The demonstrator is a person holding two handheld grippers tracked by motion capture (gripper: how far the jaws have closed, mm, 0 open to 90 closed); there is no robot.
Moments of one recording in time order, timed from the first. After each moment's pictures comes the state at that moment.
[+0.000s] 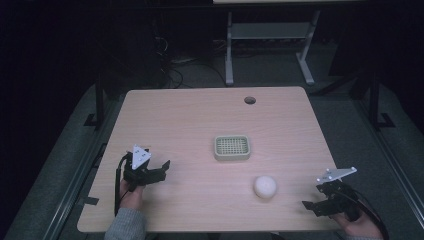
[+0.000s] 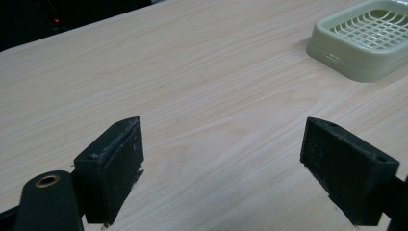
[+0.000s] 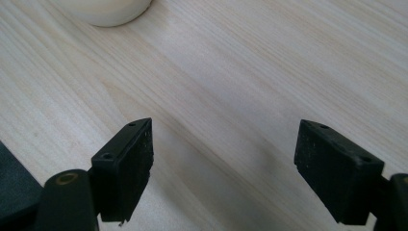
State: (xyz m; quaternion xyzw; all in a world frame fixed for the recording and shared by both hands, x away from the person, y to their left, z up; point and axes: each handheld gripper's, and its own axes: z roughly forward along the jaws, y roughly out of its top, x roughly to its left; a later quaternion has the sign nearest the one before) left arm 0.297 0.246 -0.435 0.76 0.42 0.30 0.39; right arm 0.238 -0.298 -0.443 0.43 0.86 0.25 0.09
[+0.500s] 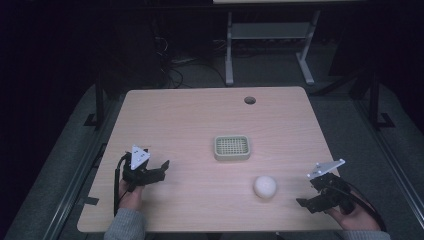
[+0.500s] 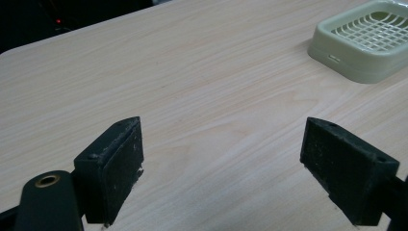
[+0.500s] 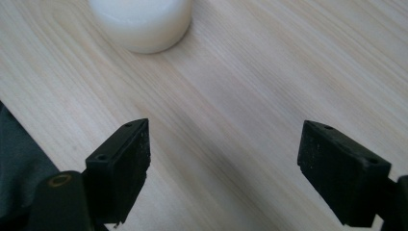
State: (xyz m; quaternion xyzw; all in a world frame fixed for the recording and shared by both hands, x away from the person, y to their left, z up) left arm 0.297 0.249 -0.435 0.76 0.42 0.30 0.40; right arm 0.248 -0.271 -0.416 0.38 0.89 0.22 0.09
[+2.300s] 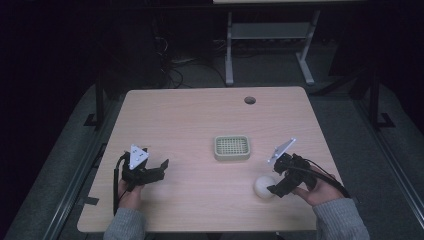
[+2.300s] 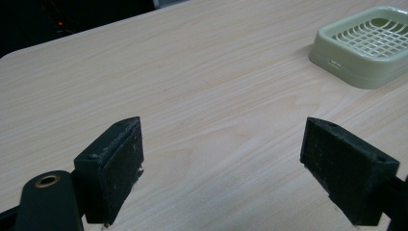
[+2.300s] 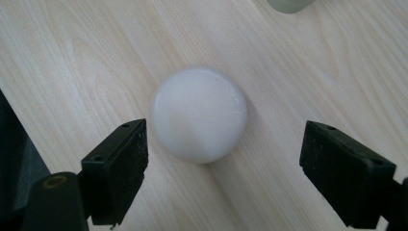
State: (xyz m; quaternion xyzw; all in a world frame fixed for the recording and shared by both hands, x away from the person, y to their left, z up) left arm 0.297 0.249 -0.434 0.75 0.43 0.30 0.41; right arm 0.295 -0.183 -0.388 0.29 0.94 0.18 0.07
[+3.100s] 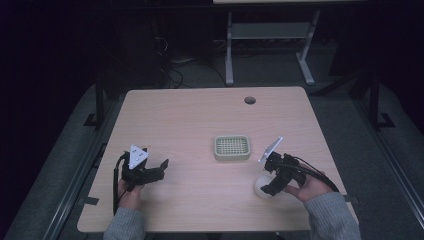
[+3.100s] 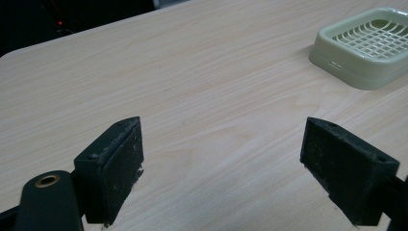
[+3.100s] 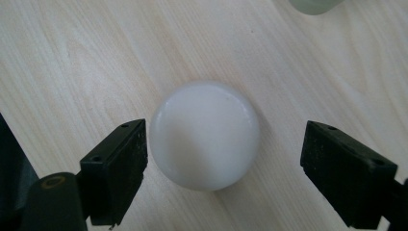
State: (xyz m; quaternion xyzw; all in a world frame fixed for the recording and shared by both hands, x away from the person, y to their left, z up) left arm 0.297 0.250 -0.434 0.75 0.43 0.30 0.41; right arm 0.309 -0.165 -0.402 0.28 0.95 0.16 0.04
